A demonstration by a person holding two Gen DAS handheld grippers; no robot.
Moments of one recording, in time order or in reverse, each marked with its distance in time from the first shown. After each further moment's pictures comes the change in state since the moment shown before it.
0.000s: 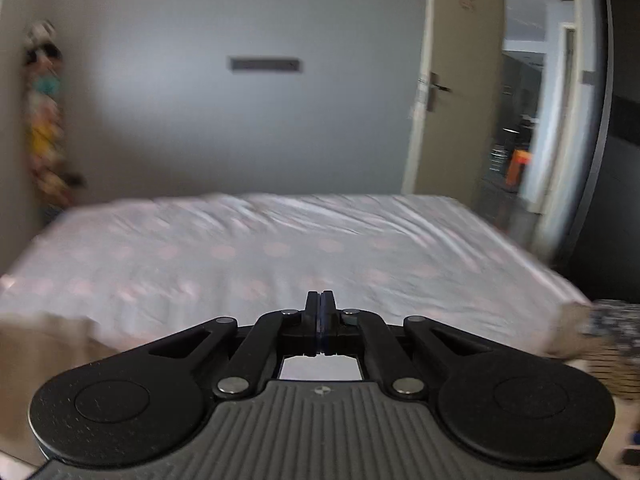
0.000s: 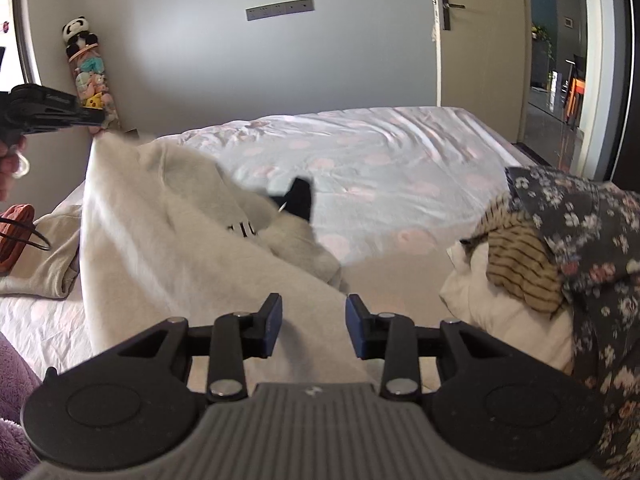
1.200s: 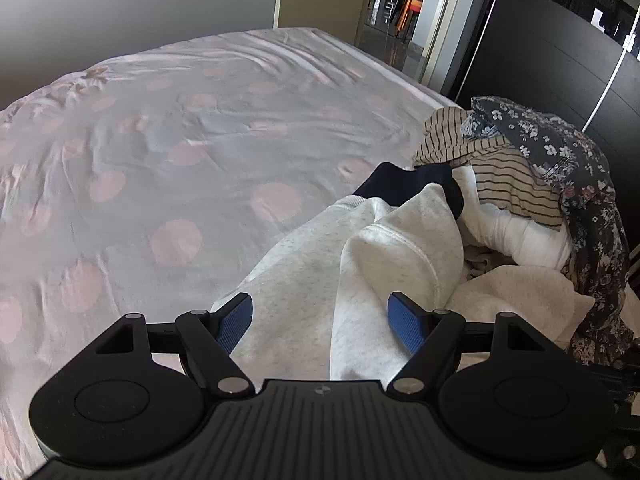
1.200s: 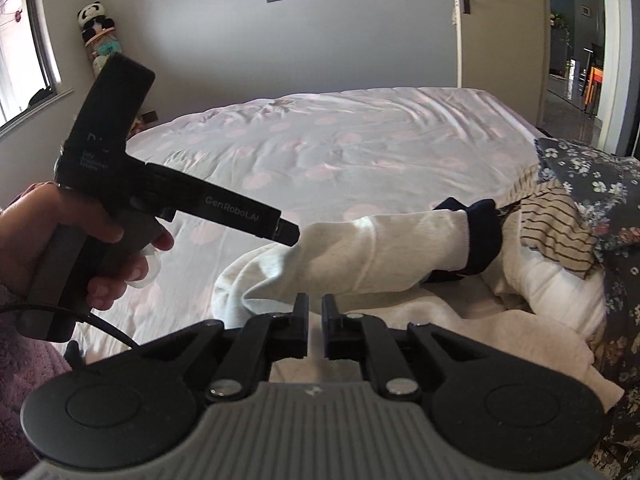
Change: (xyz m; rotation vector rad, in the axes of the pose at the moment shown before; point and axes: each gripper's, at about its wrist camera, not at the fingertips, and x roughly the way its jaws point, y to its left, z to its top) left arm 0.049 -0.192 -0.145 0.206 0.484 -0.427; right arm -0.001 0.016 -0.033 0.021 0.054 0.038
